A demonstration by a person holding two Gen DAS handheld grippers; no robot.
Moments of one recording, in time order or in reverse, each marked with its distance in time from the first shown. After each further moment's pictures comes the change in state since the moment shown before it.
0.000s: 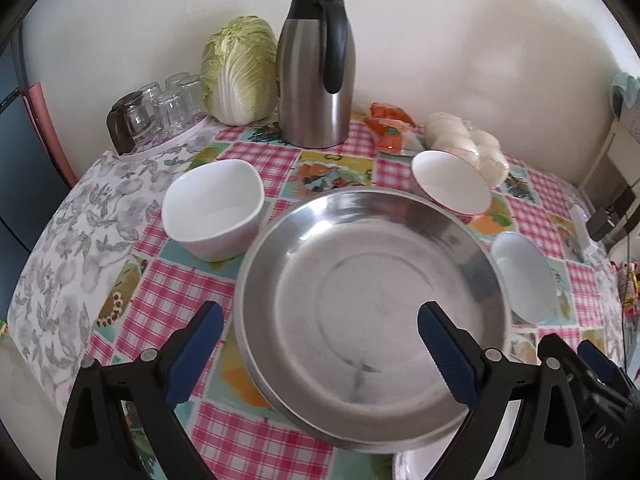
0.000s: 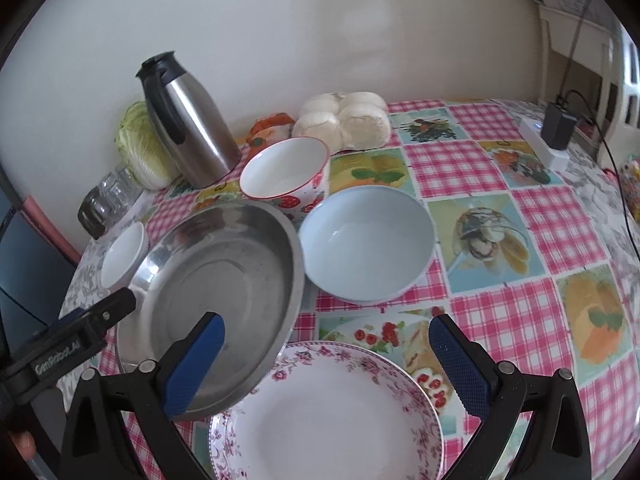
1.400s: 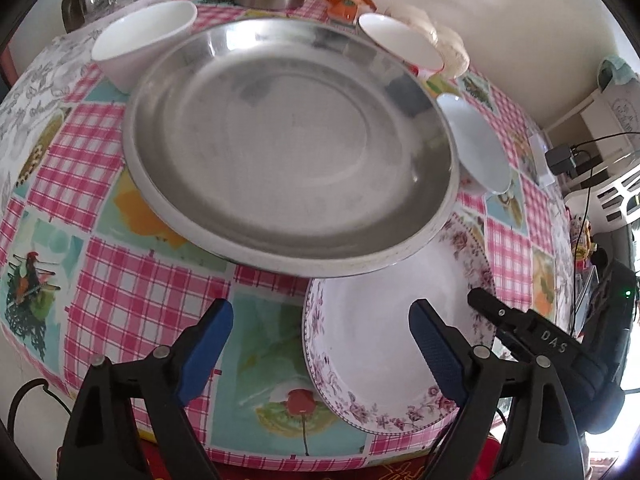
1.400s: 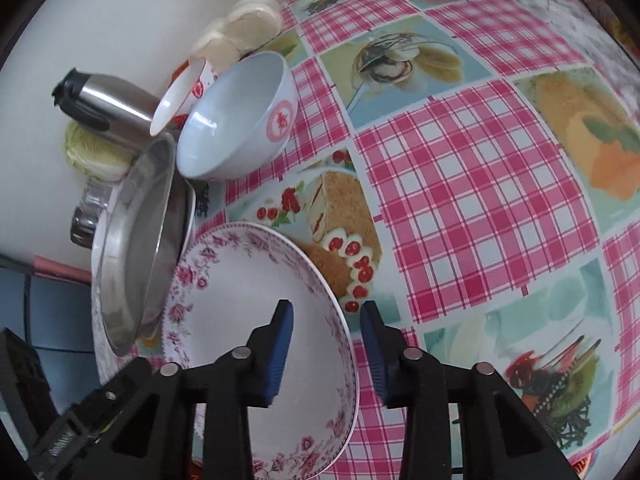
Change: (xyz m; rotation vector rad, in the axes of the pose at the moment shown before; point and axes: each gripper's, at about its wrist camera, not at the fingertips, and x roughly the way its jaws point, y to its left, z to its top) left arm 0.019 -0.035 -0.078 -0.093 0.383 -0.223; right arm 0.028 -0.094 -0.061 0.333 0.323 0.107
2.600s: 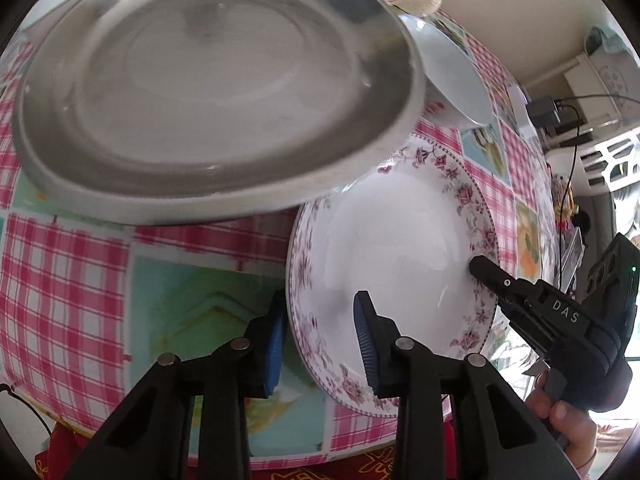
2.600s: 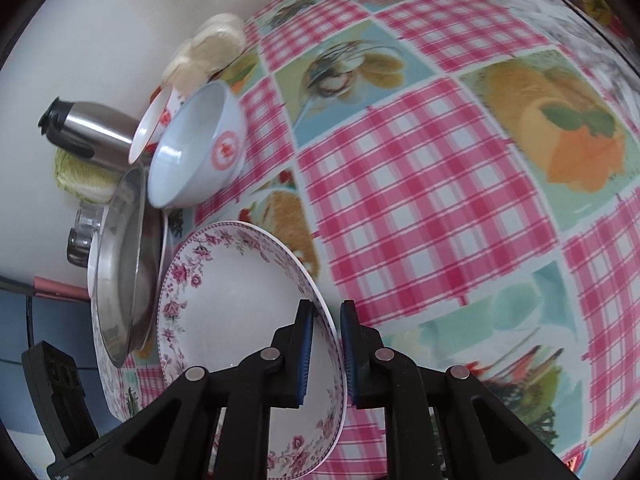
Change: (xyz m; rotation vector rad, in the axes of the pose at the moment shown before) left arm 0.052 -0.034 -0.005 0.055 0.157 -0.114; right arm -0.013 -0.031 0.007 0.068 -0.013 -0.020
